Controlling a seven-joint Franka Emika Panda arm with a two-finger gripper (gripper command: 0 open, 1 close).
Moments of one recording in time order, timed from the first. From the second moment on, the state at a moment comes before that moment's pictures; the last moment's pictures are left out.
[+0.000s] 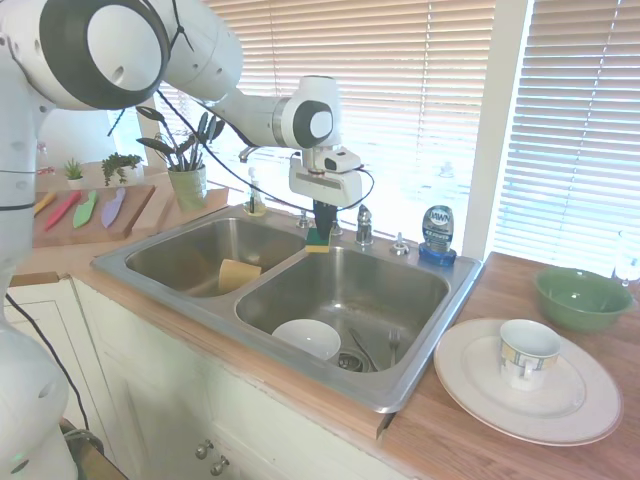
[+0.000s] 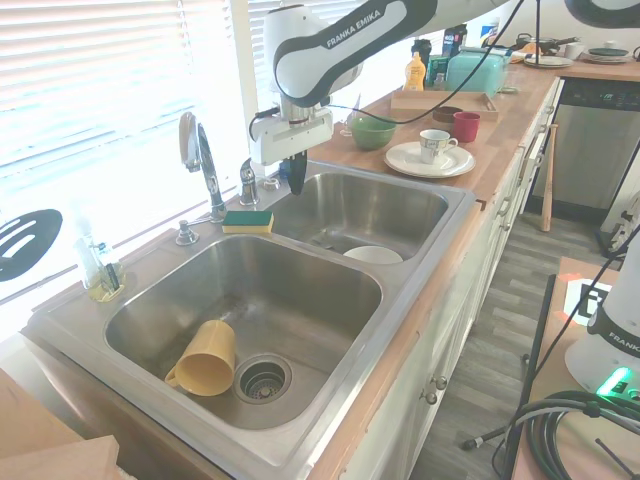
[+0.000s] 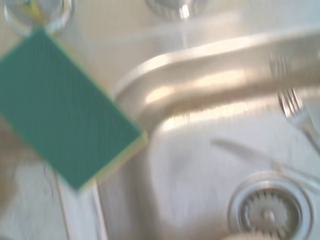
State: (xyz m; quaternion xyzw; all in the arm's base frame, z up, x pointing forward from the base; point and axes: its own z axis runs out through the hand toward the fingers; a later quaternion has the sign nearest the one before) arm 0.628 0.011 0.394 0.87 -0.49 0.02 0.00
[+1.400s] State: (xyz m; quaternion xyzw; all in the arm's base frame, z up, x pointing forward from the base) arm 0.691 -0.001 0.396 0.87 -0.49 0.05 -0.03
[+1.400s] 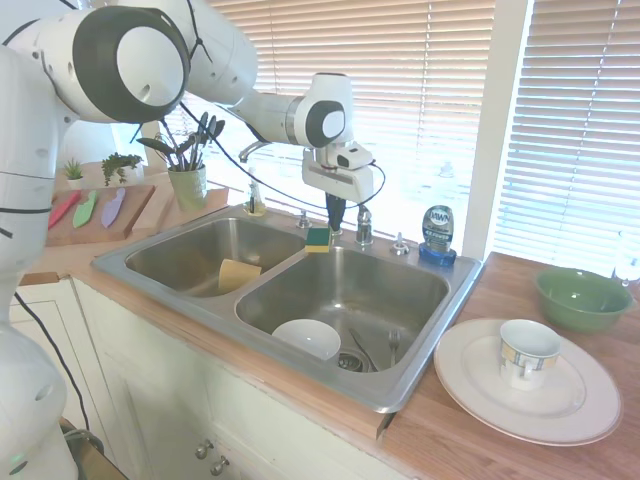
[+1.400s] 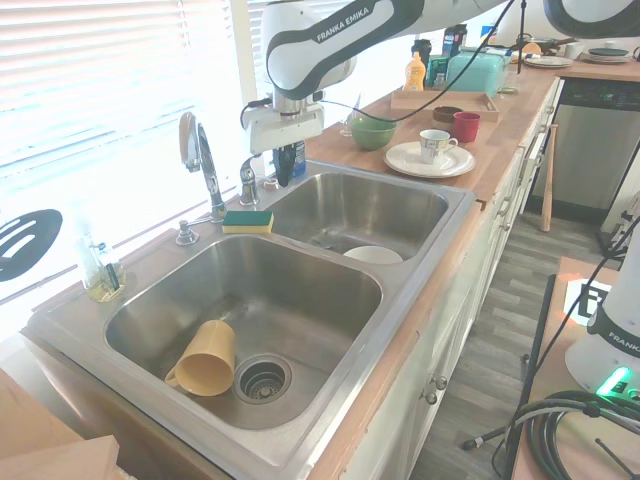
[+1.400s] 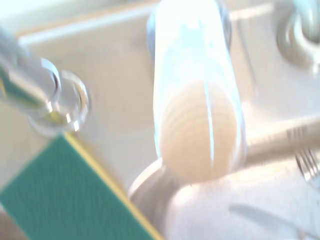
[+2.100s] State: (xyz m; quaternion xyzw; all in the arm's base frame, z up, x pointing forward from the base) arm 0.720 -0.001 0.410 0.86 -0.48 0.17 -0.08
